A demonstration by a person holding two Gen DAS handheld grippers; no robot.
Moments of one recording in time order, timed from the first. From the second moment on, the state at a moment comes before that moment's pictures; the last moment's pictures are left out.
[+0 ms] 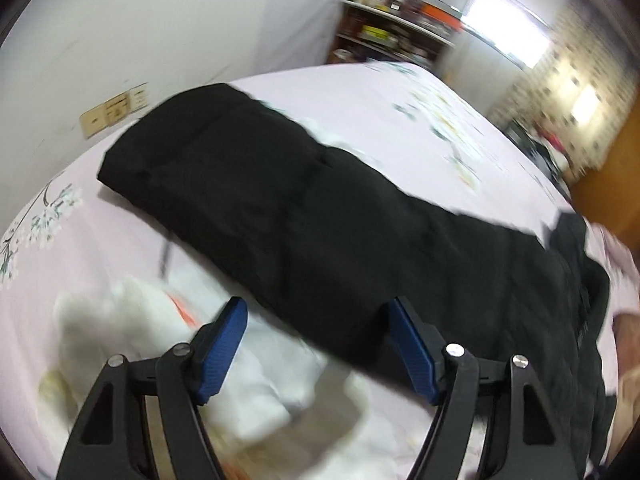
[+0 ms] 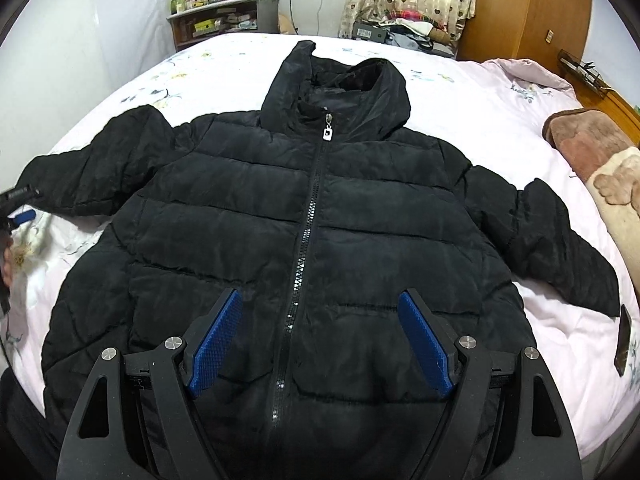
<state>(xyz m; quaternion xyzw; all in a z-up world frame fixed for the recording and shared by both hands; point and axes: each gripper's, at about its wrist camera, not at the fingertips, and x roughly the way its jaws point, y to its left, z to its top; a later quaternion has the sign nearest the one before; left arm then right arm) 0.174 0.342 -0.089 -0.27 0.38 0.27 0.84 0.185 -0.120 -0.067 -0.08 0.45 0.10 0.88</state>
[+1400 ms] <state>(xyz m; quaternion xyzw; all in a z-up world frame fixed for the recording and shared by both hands) 0.246 0.002 0.073 -0.15 0.31 -0.18 0.92 0.159 -0.240 -0.052 0.03 0.44 0.03 0.90</state>
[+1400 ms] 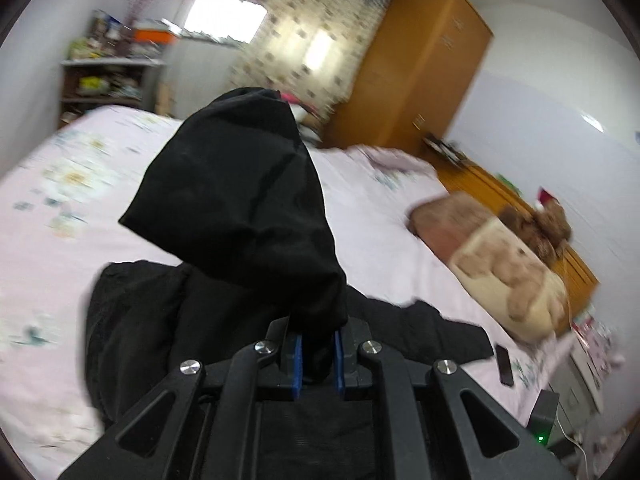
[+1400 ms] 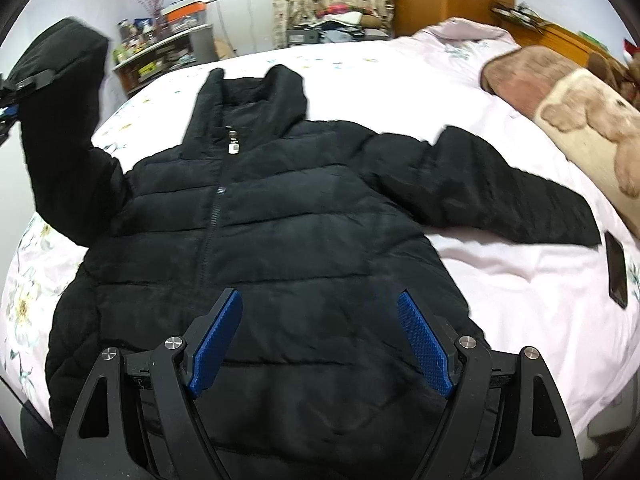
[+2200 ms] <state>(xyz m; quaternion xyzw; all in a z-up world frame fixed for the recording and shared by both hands) 0.278 0.076 -0.021 -0.12 0.40 -0.08 0.90 0.221 -0.248 -0.073 0.05 0.45 0.05 0.89</state>
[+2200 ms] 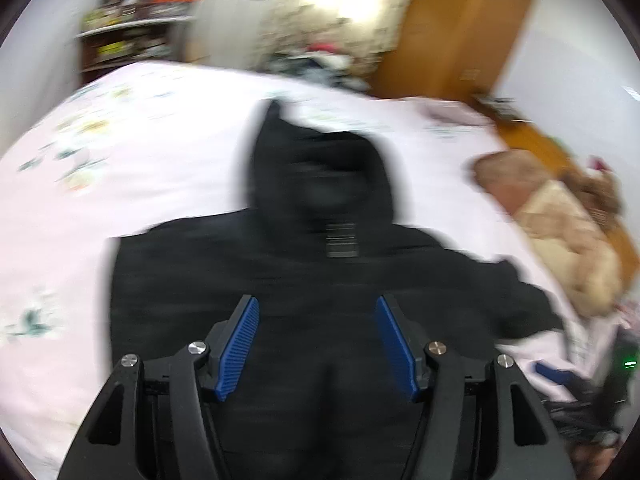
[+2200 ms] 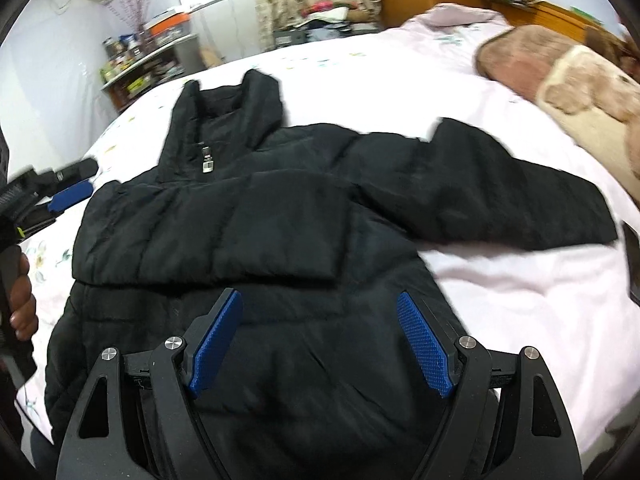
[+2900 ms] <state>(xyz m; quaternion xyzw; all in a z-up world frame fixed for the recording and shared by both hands) 0.289 0.146 -0.061 -0.10 0.40 0.02 0.91 0.330 -0.227 -0.093 0.01 0.44 0.06 0.90</state>
